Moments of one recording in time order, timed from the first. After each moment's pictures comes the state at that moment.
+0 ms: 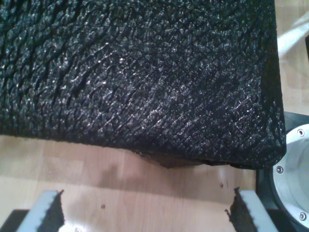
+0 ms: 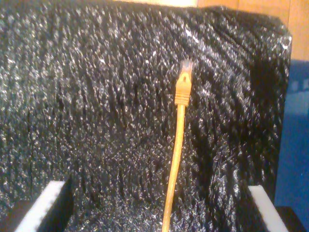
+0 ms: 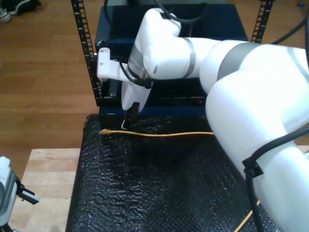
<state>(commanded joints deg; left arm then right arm) 40.7 -28.0 -31.4 -23.4 86.0 -232.0 33.9 26.2 -91.7 13.2 57.0 -67.3</state>
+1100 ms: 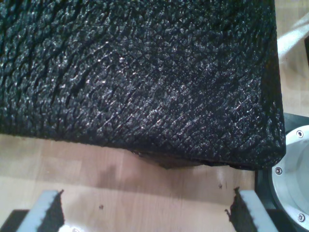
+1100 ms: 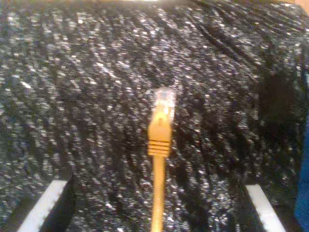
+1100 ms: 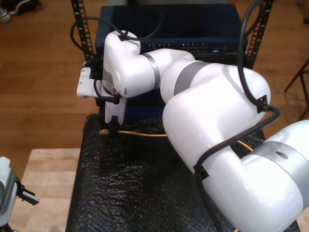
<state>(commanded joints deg) 40.7 -27.4 -31.4 -23.4 86.0 -232.0 37.1 40.3 -105.3 5.1 58.2 -55.3</state>
